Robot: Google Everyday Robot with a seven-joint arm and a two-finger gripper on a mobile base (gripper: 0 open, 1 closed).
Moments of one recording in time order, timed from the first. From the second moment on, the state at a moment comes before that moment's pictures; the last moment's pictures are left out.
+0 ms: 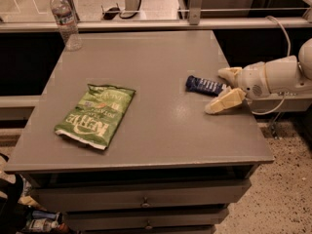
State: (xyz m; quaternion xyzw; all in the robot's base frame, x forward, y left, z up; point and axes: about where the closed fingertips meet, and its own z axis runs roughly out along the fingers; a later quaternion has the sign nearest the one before) arm 0.605 -0.190 0.818 -0.48 0.74 0.25 0.40
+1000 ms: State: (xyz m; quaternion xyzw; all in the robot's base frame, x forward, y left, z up) arm 0.605 -0.187 0.826 -0.48 0.74 0.25 0.40
